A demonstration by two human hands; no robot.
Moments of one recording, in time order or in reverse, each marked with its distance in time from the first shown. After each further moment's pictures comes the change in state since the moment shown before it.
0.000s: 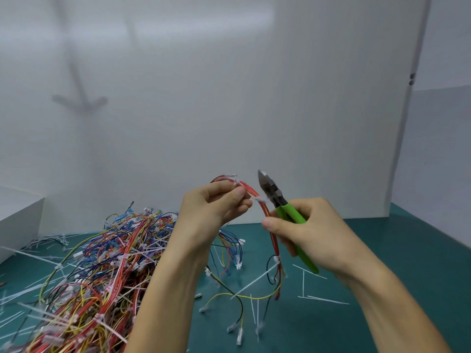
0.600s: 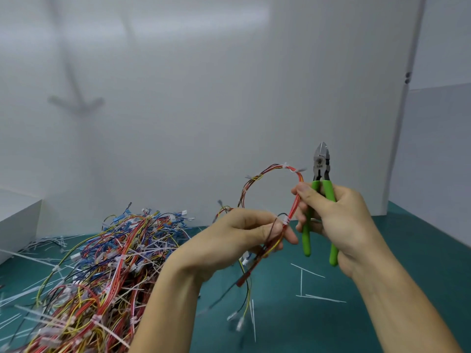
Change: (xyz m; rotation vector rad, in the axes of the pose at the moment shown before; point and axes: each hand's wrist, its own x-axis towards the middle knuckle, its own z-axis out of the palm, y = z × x) left_hand -0.012 -0.005 0.009 0.434 -0.664 -0.124; right_hand 0.008 0.008 -0.014 0.420 0.306 0.038
